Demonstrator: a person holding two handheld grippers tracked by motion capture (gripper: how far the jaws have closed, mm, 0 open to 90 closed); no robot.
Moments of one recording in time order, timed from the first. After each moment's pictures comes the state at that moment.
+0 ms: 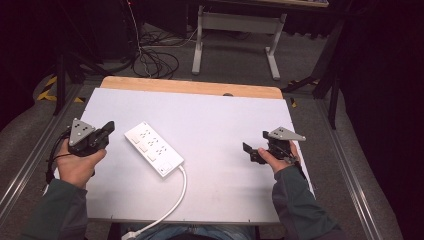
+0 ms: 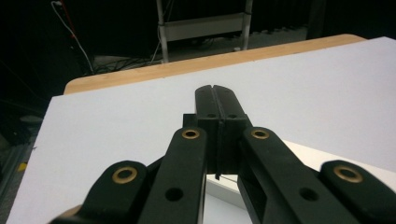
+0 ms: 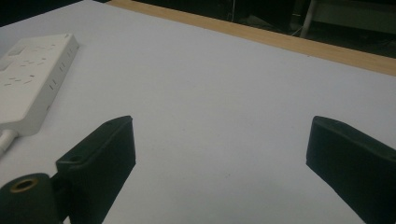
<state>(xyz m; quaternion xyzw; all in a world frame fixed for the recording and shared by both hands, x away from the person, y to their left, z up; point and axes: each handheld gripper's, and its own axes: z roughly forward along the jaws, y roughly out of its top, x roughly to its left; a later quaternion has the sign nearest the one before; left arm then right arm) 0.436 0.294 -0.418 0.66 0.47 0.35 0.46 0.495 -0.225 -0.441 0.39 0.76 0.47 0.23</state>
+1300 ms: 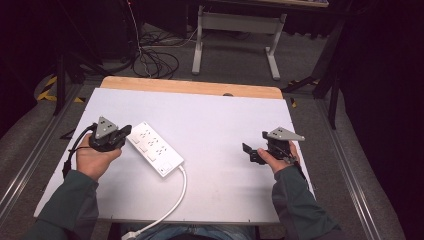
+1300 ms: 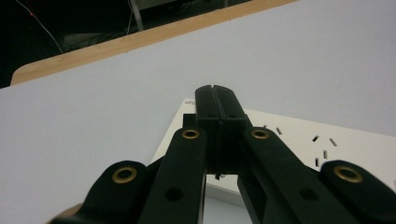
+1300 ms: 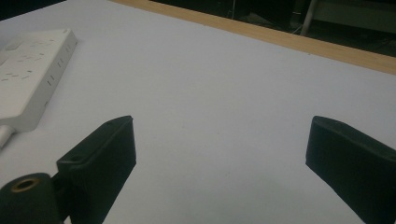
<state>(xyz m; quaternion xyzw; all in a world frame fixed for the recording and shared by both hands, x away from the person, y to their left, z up) 0.465 0.268 -0.434 0.73 0.45 0.31 0.41 0.496 -0.224 -0.442 0.39 0.76 0.47 0.23</state>
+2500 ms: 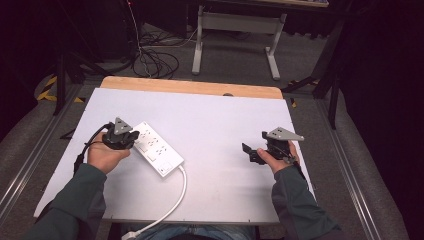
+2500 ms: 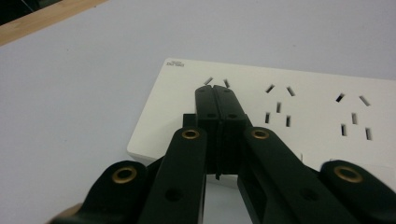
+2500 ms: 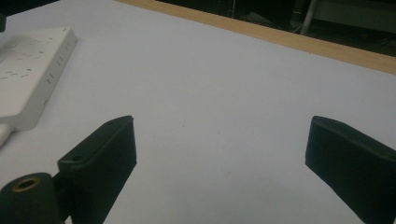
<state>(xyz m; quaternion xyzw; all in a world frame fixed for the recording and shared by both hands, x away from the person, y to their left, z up) 0.491 0.253 -0.455 0.79 0.44 0.27 0.33 0.496 -0.222 -0.442 0.39 0.76 0.47 0.23</state>
